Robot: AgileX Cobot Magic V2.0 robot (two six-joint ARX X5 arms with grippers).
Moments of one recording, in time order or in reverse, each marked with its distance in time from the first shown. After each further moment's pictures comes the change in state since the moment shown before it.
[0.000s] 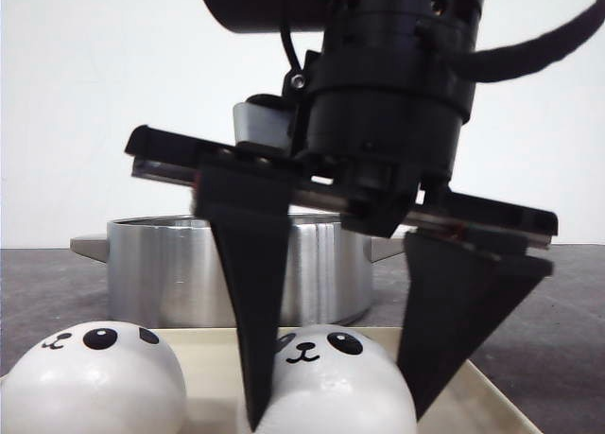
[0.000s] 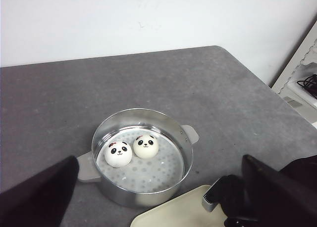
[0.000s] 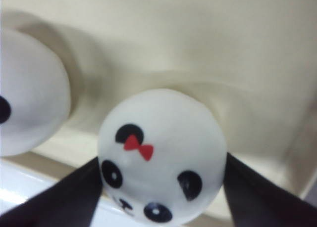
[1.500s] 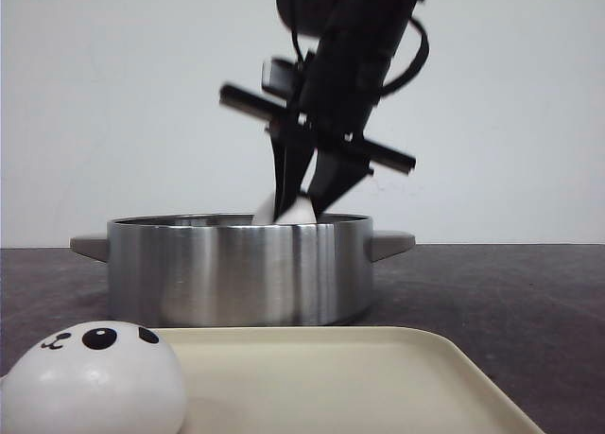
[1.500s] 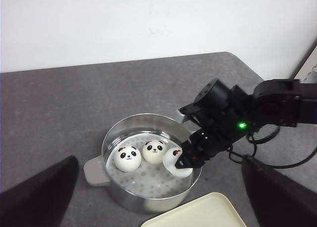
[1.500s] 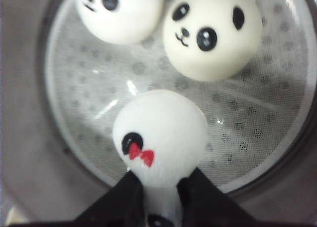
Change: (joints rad) left arm 0.000 0.000 0.000 0.003 -0.045 -0.001; right arm -0.397 0.252 0.466 0.016 -0.062 -0.422
